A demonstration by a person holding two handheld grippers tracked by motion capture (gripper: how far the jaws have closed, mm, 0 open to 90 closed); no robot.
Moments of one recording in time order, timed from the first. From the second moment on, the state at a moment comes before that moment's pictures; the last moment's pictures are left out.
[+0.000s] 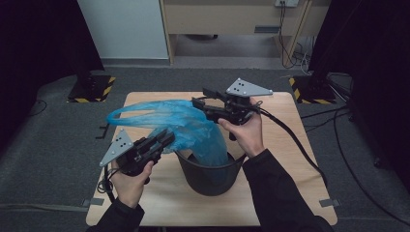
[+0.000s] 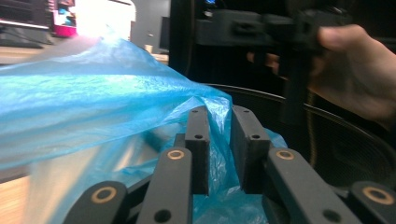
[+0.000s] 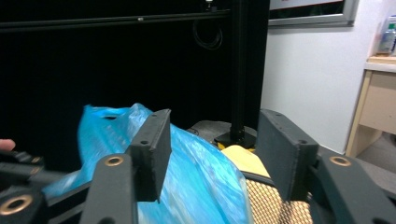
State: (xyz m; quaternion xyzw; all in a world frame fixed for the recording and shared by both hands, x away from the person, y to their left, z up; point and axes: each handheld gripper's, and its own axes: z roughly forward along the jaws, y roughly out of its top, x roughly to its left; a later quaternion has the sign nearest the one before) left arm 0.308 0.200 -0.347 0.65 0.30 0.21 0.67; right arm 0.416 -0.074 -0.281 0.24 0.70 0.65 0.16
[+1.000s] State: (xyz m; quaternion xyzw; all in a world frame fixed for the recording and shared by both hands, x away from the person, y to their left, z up) left arm 0.302 0.194 -0.335 0.65 0.29 0.18 0.68; right arm 0.409 -0.070 -0.276 0.21 0.74 0.63 0.12
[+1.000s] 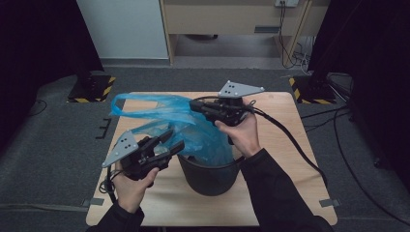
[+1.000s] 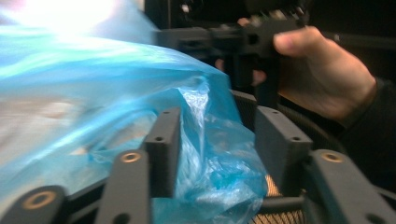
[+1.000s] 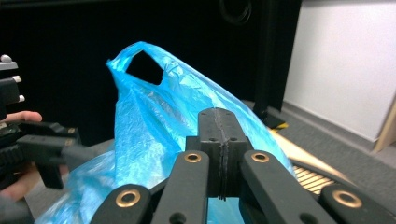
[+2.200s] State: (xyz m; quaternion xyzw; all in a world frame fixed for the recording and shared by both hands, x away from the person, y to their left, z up) left arm 0.350 0.226 -0.356 0.64 0.31 0.16 0.69; right arm 0.396 -0.114 -0.264 0.21 0.73 0.63 0.15
